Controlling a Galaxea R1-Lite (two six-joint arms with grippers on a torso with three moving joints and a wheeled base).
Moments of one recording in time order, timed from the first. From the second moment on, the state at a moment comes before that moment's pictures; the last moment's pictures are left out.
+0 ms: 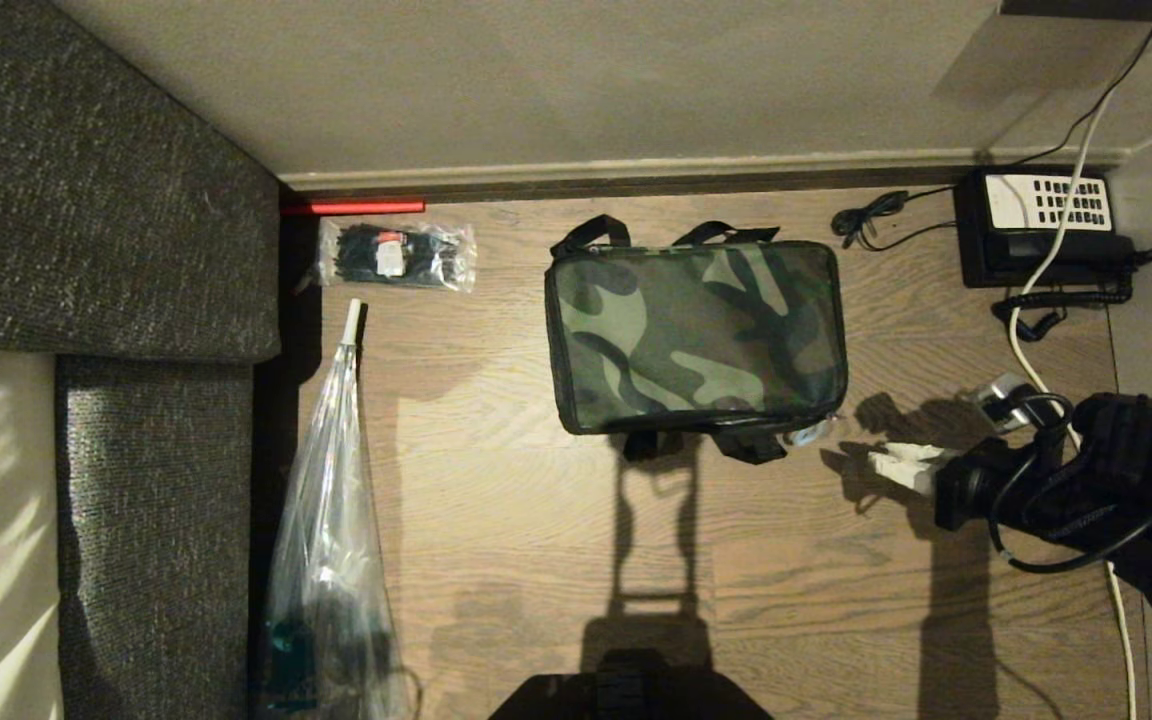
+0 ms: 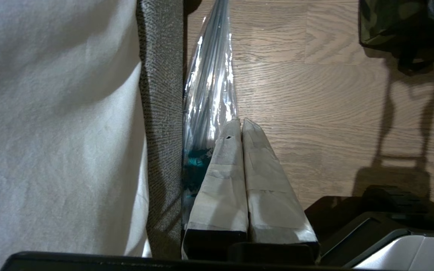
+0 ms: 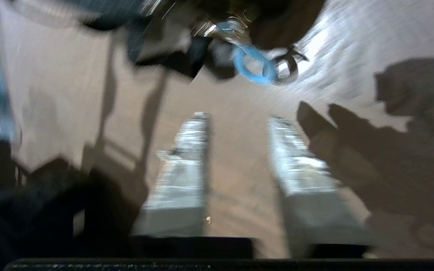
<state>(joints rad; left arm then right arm) 0.00 0.00 0.00 0.01 0.01 0.00 -0.12 1.99 -0.48 -1.14 0.66 -0.23</state>
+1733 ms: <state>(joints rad) 0.00 0.00 0.00 0.01 0.01 0.00 -0.04 2.25 -0.66 -1.52 0.74 -0.21</state>
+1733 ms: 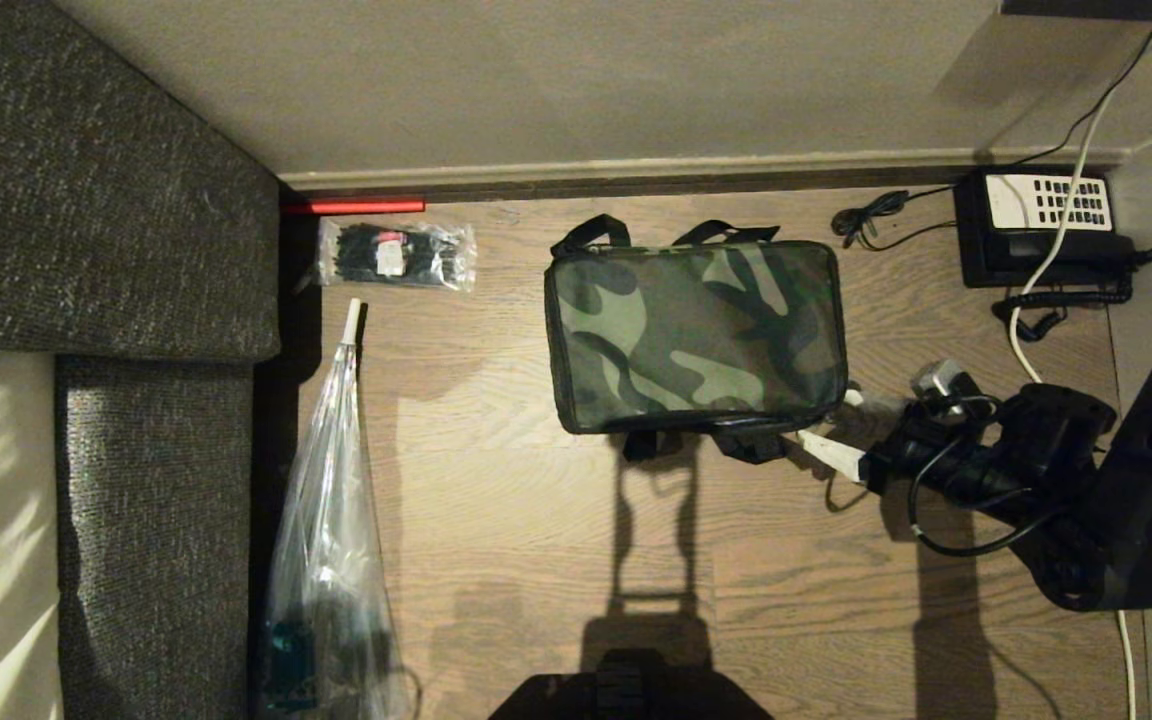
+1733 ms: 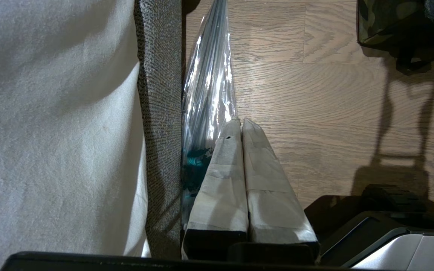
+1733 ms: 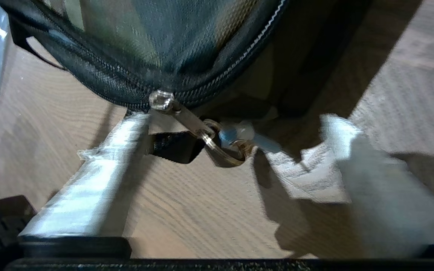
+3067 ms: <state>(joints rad) 0.00 0.00 0.00 0.01 0.01 0.00 -0.07 2.25 -0.65 -1.52 0.74 -0.24</state>
